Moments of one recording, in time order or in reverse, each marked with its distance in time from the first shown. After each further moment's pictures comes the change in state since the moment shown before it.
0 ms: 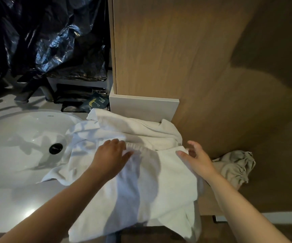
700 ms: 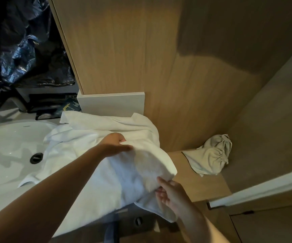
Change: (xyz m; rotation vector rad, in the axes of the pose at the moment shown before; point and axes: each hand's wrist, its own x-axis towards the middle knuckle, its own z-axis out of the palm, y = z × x) left_hand 0.044 0.078 0.014 -0.337 -0.398 -0.115; right_hand -0.119 0.071 0.034 0.641 -0.043 0.470
